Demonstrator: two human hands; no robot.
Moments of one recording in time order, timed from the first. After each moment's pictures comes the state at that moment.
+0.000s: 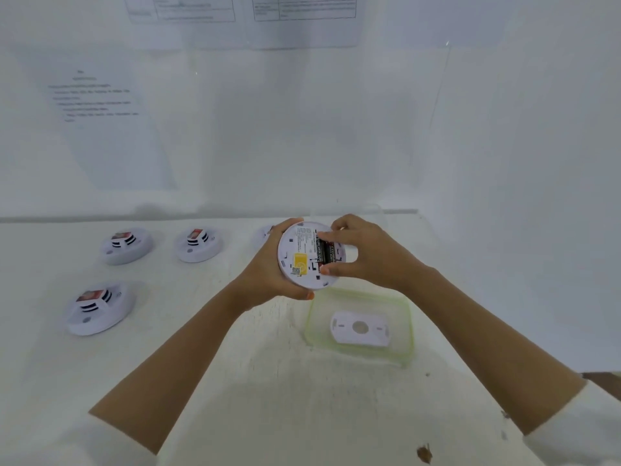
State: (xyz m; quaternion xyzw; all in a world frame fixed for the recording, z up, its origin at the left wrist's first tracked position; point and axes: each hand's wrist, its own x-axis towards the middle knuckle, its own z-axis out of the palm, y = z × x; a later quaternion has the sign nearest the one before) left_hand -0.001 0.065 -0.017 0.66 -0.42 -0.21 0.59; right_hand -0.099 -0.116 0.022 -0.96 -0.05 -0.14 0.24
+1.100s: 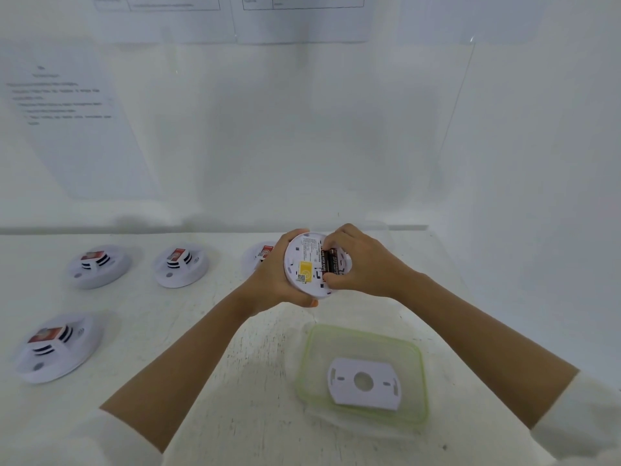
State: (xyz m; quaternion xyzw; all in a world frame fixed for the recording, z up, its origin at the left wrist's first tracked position) left_hand 0.051 0.017 -0.025 0.71 -0.39 -0.20 0.55; right_hand -0.034 -0.153 0.007 -0.96 -0.03 -0.12 0.24
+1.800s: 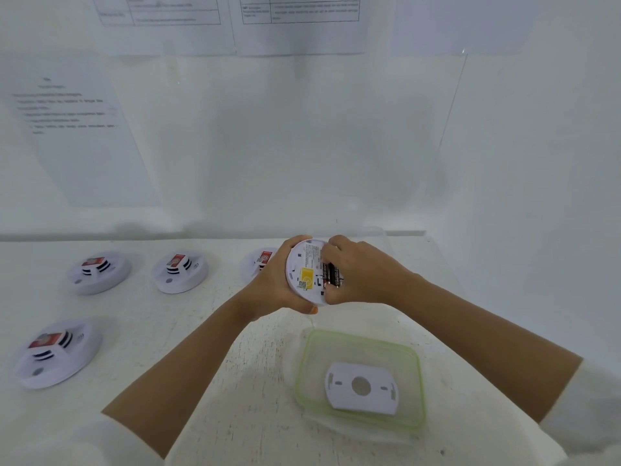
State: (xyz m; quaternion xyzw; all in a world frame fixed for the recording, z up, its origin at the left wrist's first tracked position) left_hand 0.049 0.015 -0.023 0.71 -0.40 -0.20 0.54; right_hand -0.038 -0.143 0.017 -0.99 -0.08 -0.11 0.00
